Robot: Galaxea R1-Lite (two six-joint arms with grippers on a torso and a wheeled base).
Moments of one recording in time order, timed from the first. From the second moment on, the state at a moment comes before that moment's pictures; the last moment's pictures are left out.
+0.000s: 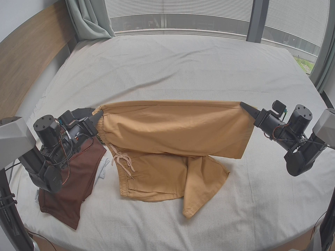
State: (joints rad) left arm -0.11 2.08 -0.65 -1.55 -0.31 -0.51; right arm 0.13 2.11 -0.78 -1.54 0.51 0.59
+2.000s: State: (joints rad) left arm -0.10 2.44 -1.10 -1.55 -0.20 -0.73; right arm 0.10 2.55 -1.43 -1.49 0.50 0.67
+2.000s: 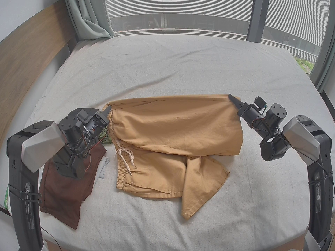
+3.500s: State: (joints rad) left arm -0.09 2.46 -1.11 -1.45 -0.18 -0.82; right arm 0.10 2.62 -1.47 -1.45 0.49 0.62
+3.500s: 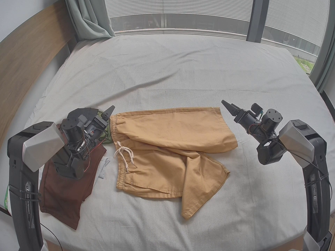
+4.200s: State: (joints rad) left arm -0.09 2.15 -0.63 -1.54 -0.31 -0.62; right arm 0.21 2.28 -0.75 -1.54 0.50 0.48
